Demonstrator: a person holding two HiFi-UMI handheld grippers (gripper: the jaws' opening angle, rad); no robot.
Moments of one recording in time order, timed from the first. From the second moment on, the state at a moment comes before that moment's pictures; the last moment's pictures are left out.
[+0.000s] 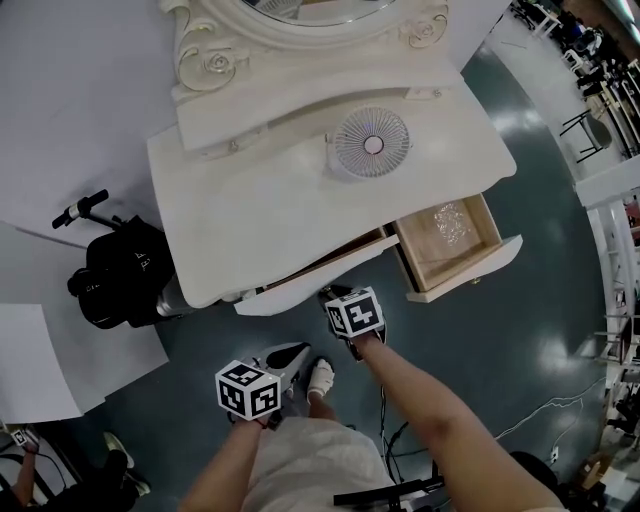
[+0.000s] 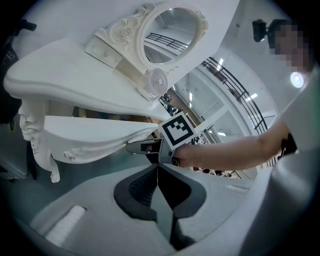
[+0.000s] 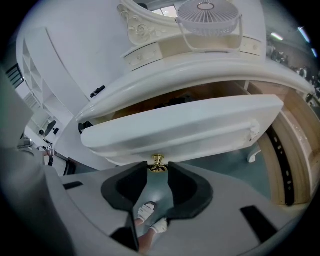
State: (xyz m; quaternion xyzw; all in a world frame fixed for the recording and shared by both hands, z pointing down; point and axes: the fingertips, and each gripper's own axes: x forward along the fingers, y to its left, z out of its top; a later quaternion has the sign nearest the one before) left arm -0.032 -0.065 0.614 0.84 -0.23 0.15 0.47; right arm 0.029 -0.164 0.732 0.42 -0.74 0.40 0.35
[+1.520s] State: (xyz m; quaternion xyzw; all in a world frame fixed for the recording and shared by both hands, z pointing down) left arm -0.047 -0.093 0.634 0.83 -0.24 0.16 0.48; right arm 0.012 -0.225 0.736 0.44 -0.74 0.41 0.30
